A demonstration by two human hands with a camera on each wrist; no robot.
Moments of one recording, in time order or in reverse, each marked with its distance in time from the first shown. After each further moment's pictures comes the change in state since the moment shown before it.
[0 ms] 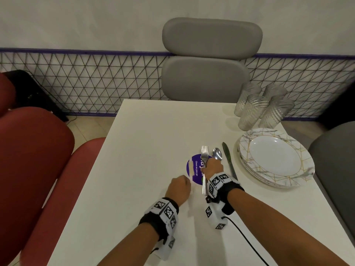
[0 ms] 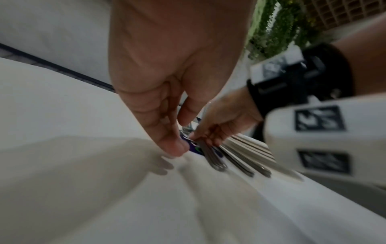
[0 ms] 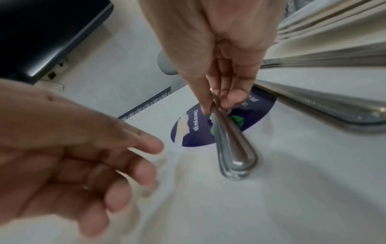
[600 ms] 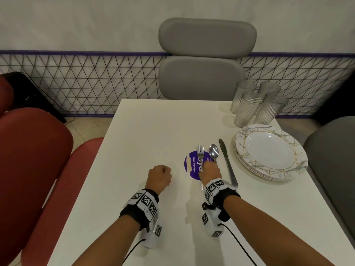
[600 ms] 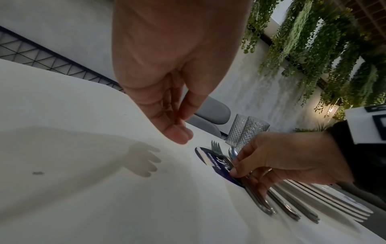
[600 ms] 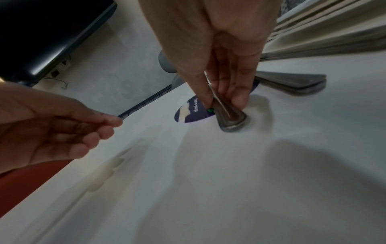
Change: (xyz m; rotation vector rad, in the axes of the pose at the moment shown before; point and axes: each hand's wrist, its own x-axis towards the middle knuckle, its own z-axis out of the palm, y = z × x) left_hand -0.008 -0.007 -0.051 -0.297 0.161 -0.043; right_hand -0.023 0.018 0.023 0.011 0.107 -0.109
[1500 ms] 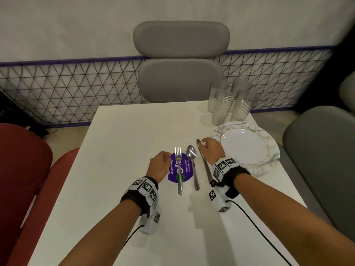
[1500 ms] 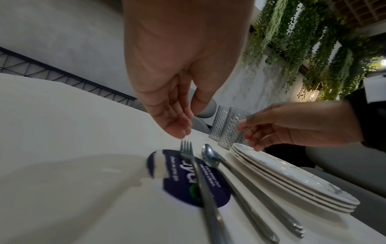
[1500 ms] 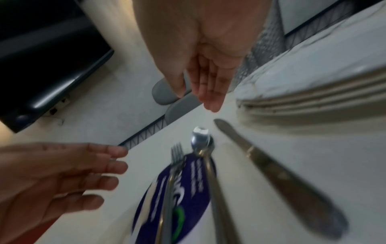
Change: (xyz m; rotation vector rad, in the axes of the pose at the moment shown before) left_hand 0.018 0.054 0.062 0.146 -0.083 0.197; right_hand 0.034 0.044 -0.102 0.307 0.112 -0.109
